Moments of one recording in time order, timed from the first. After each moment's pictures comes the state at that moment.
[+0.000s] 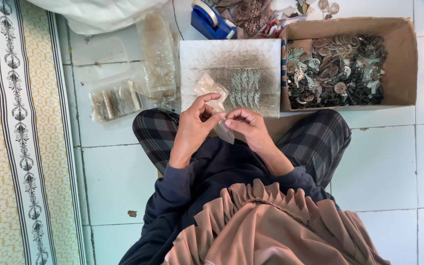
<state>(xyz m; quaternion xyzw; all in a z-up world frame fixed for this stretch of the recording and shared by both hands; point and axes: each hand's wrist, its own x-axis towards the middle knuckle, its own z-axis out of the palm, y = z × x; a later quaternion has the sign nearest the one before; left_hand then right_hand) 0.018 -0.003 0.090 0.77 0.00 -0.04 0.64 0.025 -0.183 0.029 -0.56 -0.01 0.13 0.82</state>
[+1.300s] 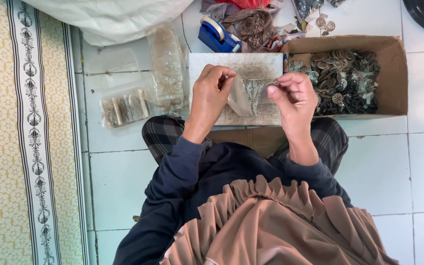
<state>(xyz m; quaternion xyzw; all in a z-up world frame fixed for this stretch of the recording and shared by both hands) 0.100 -0.009 0.116 0.81 -0.08 0.17 0.55 0.088 -0.222 0.112 -0.68 -0.12 -0.15 0.71</state>
